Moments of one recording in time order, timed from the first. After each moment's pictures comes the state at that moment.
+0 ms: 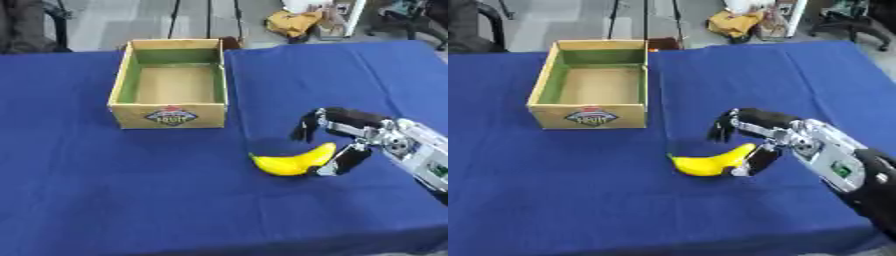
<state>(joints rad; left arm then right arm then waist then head) -0.24 0.48 0.10 -1.66 0.40 -0.12 0.08 -0.39 -0.80 0.44 -1.54 0.38 -0.23 0.33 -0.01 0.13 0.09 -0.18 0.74</state>
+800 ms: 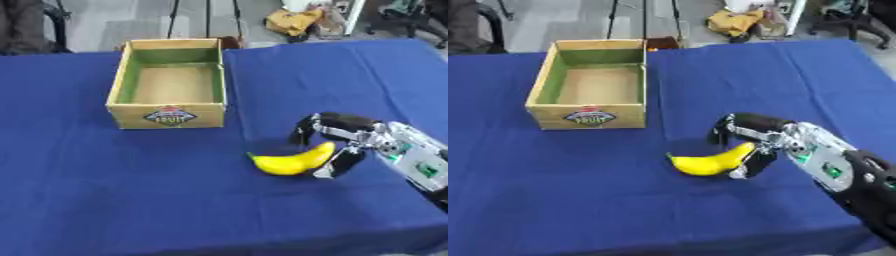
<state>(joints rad) -0.24 0.48 0.10 -1.66 0.40 -0.12 0.08 -0.40 -0.78 0.46 -1.48 0.40 -0.26 0.34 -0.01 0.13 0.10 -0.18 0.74</state>
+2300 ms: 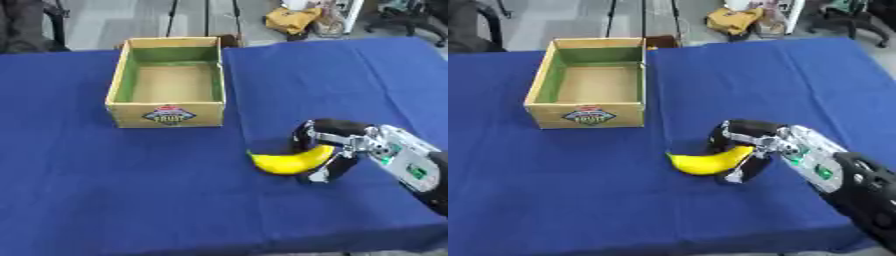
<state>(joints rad) -0.25 0.48 0.10 -1.66 0.40 -0.12 0.07 -0.41 -0.75 0.47 -1.43 0.43 -0.30 0.38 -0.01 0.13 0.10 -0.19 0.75</state>
